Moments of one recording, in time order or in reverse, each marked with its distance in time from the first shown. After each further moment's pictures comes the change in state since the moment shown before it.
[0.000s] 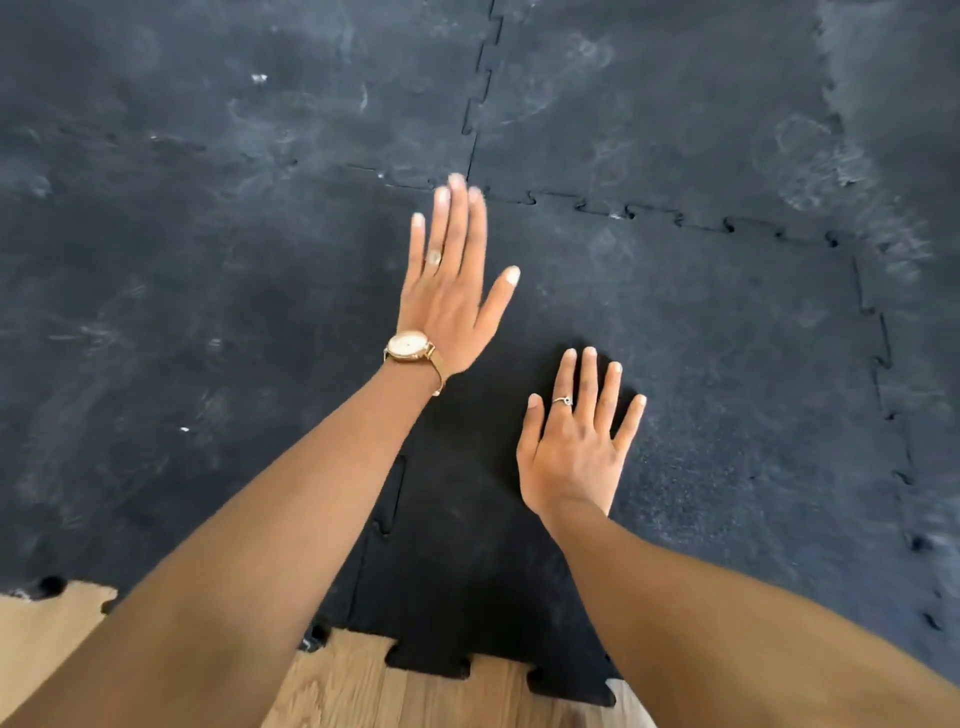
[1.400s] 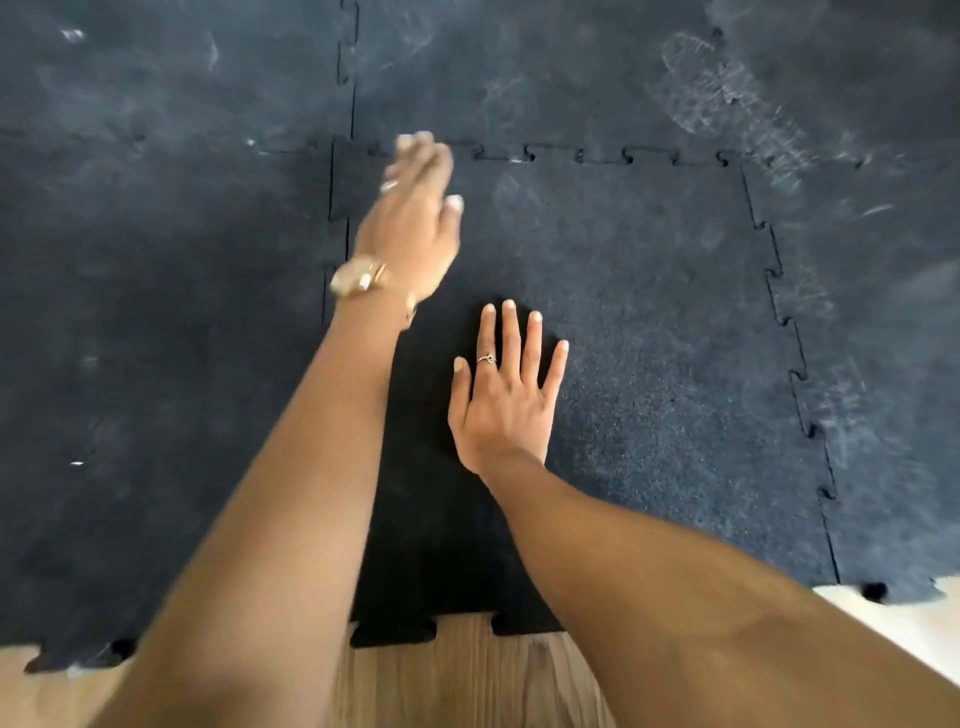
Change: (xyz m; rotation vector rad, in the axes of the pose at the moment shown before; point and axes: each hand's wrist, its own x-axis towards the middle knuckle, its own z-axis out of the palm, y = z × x) left_hand 0.039 0.040 -0.022 -0.473 -0.154 -0.001; right_hand 0.001 0.000 -0.004 0.016 -0.069 0.002
